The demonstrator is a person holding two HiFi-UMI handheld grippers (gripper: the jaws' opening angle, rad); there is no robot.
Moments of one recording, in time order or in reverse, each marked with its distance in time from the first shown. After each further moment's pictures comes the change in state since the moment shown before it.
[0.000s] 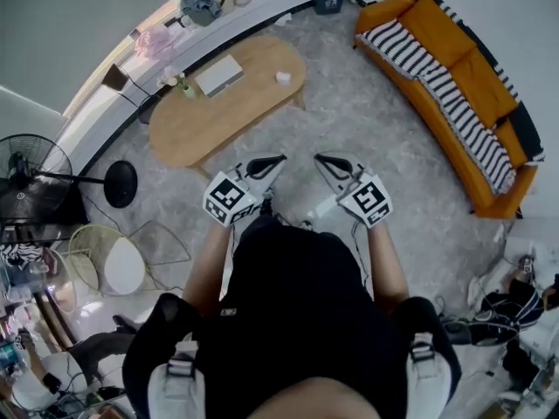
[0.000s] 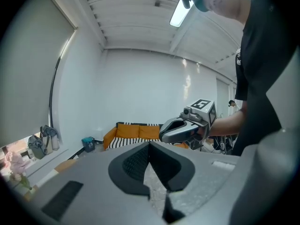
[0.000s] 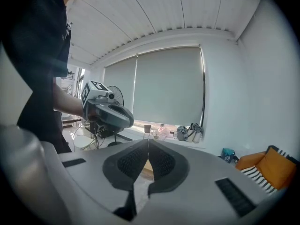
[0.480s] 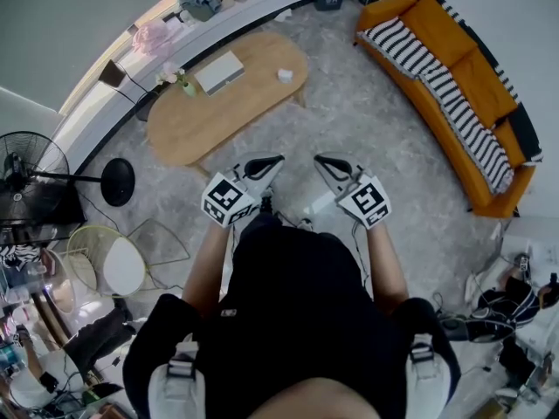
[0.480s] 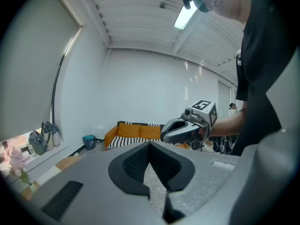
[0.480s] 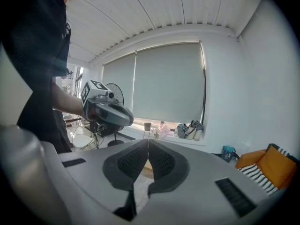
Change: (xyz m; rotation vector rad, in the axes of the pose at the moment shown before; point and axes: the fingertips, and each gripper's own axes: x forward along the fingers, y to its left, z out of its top) left arm -0.021 0.027 -0.015 -0.036 -0.008 0.003; right arm 0.031 0.009 -0.002 0.009 0.037 -0.005
